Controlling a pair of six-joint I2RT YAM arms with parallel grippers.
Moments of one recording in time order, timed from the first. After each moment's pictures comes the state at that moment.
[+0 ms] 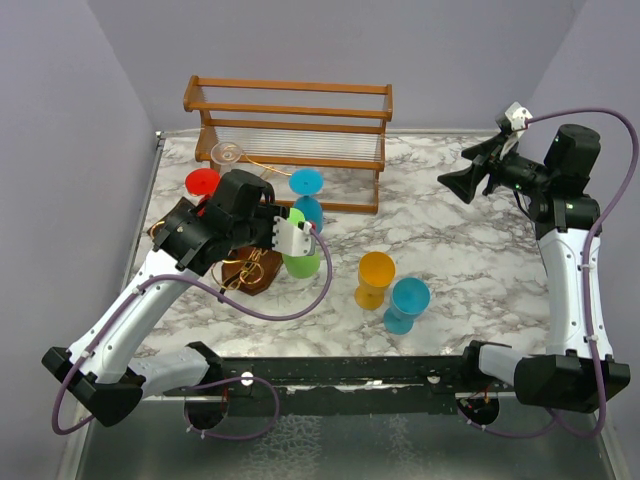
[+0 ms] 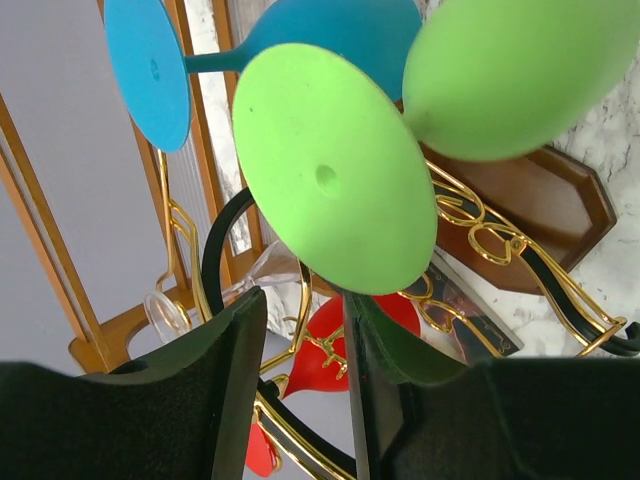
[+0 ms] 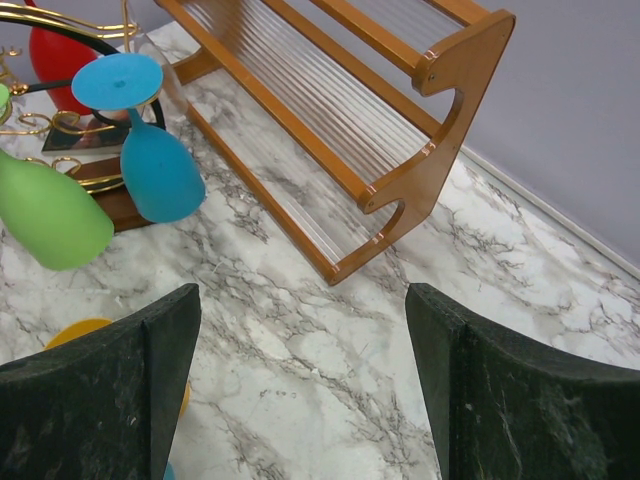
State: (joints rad) left arm -0.65 1.12 1.36 -1.01 0.00 1.19; right arm -0.16 1.18 1.35 -0.48 -0.96 -0.29
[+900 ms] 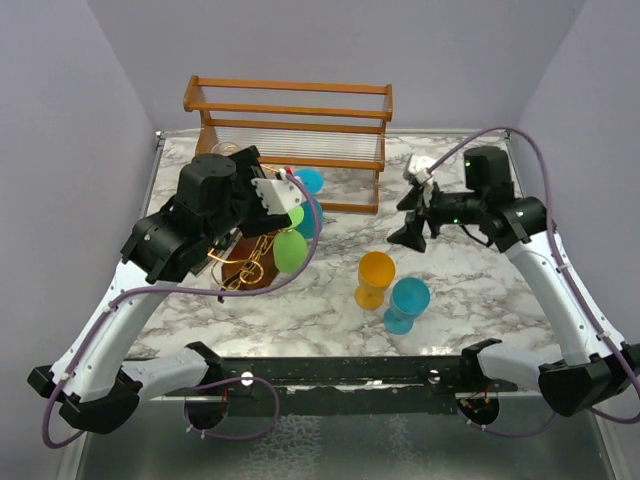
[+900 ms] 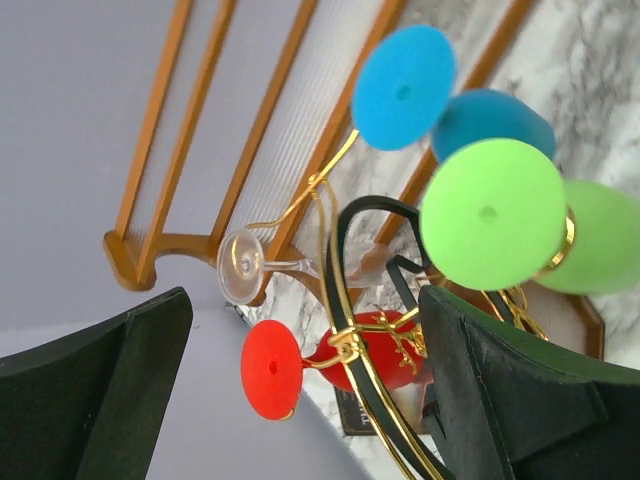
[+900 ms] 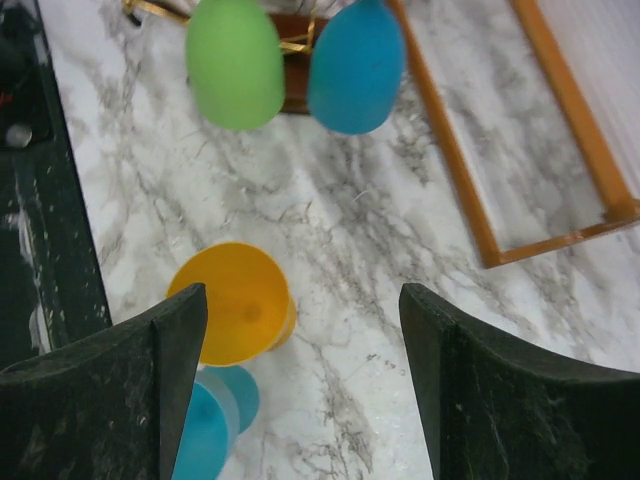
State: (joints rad) left arm -0.64 1.09 1.51 -0.91 -0.09 0.86; right arm 0.25 1.17 1.34 -0.78 -0.81 -0.52
